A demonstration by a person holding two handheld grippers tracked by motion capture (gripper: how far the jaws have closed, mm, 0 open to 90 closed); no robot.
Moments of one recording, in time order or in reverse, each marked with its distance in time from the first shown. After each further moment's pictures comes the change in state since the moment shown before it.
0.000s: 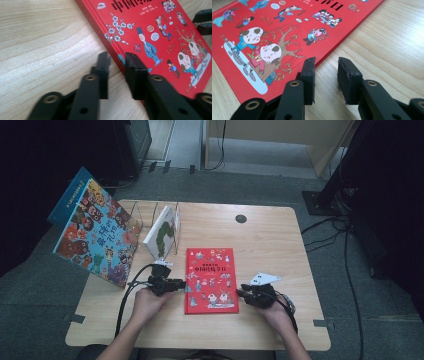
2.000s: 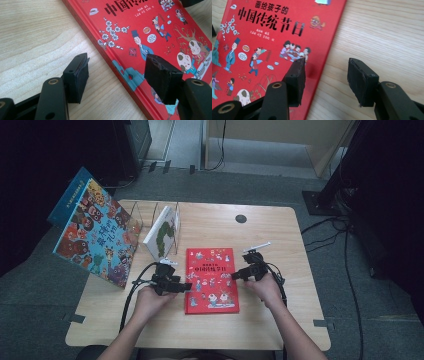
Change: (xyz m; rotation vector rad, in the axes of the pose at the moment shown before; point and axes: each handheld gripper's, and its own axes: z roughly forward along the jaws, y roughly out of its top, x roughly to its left) left arm -0.011 0.008 0.004 0.022 0.034 0.046; right arm -0.036 0.078 0.034 0.349 -0.024 0.482
